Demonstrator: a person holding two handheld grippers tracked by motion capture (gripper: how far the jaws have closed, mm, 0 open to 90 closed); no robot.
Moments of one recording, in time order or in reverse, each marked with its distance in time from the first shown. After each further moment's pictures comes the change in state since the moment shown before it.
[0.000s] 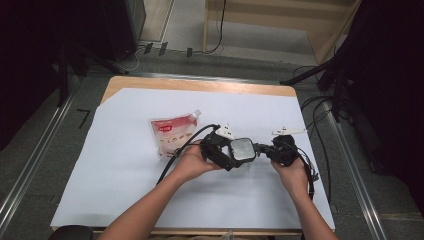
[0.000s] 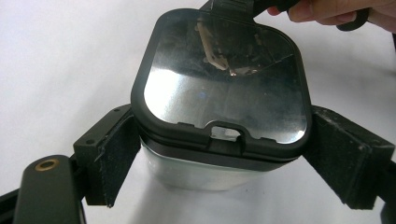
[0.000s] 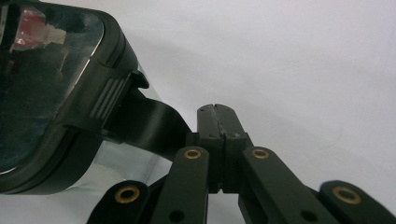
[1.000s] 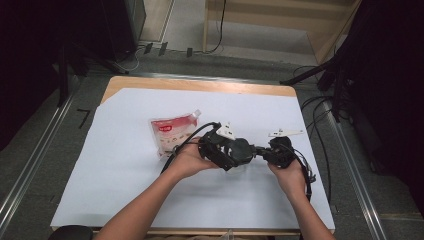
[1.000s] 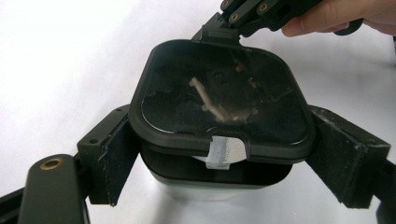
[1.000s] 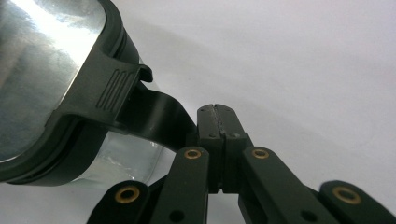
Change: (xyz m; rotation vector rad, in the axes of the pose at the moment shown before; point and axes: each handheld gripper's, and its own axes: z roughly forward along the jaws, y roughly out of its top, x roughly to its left) left arm -0.009 0.013 -0.018 0.032 0.022 0.056; right arm 0.010 -0.002 0.002 0.008 0.036 -0.005
